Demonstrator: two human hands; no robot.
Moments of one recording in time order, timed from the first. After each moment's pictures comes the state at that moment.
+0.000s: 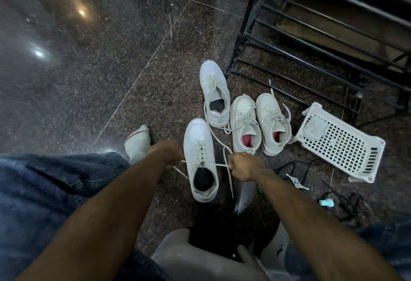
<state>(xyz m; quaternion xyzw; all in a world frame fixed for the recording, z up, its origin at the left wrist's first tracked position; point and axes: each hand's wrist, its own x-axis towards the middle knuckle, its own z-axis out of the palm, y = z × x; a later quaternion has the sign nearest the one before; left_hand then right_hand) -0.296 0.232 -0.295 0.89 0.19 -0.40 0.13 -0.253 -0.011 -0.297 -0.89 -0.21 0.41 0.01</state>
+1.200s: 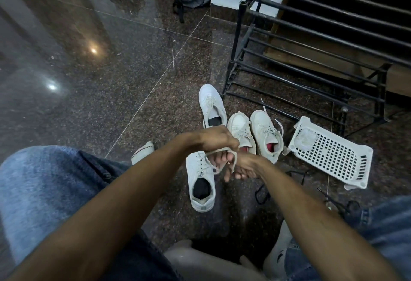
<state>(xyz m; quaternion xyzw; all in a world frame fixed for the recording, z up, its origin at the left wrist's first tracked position) -0.267 0.140 -0.139 0.79 0.01 -0.39 0.48 -0.257 0.001 -0.199 -0.73 0.01 0.55 0.41</state>
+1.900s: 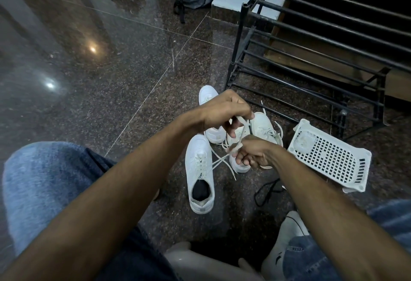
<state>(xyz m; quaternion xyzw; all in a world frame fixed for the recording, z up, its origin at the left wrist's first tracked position) -0.245 0.139 -0.085 0.75 -0.05 -0.21 0.63 -0.216 -0.011 -0.198 -0.76 0.06 0.52 0.39</state>
